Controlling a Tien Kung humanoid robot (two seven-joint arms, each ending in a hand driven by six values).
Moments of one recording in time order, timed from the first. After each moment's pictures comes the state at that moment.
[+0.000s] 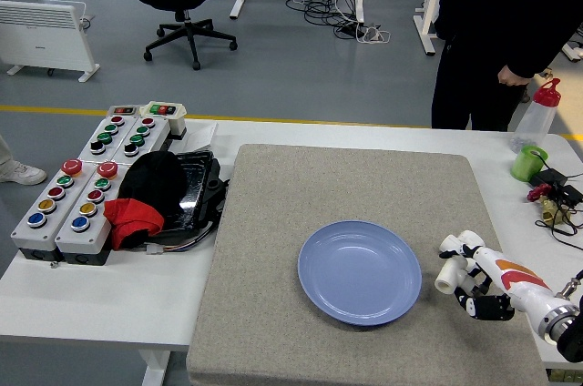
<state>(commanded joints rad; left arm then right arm) -0.18 0.06 -1.14 -0.18 0.72 0.33 0.24 0.23 -0.33 1.16 1.59 -1.93 0.15 -0.28</state>
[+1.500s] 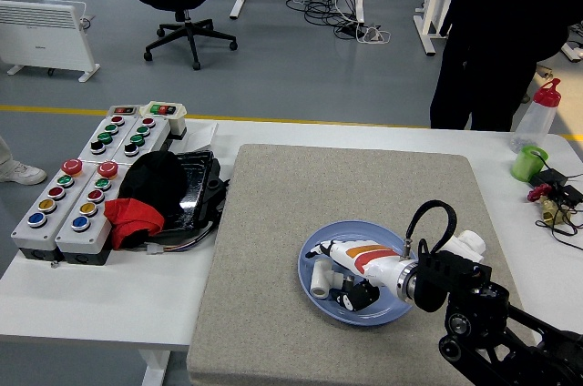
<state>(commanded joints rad) -0.18 0.05 -1.14 -0.18 0.71 0.33 0.24 0.70 -0.14 0.68 1.25 -1.87 0.23 -0.22</state>
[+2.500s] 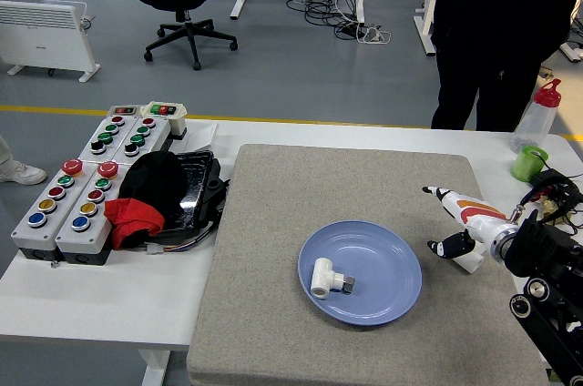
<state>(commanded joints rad) -0.17 0.05 -1.15 -0.19 0.74 0.33 0.25 0.61 -0.19 1.09 1.14 -2.02 0.21 -0.32</state>
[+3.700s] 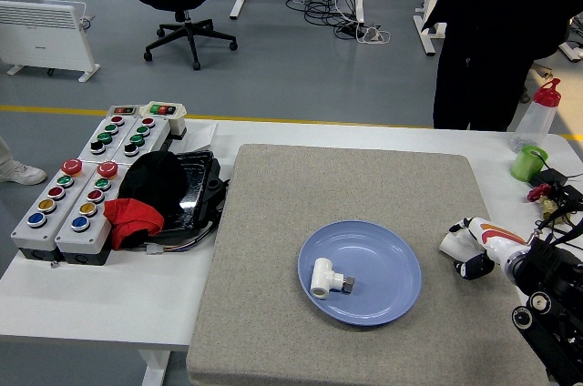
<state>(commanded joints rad) -0.18 0.05 -1.14 -0.18 0.72 0.33 0.25 0.59 -0.20 1.05 1.10 -1.96 0.13 -0.45</state>
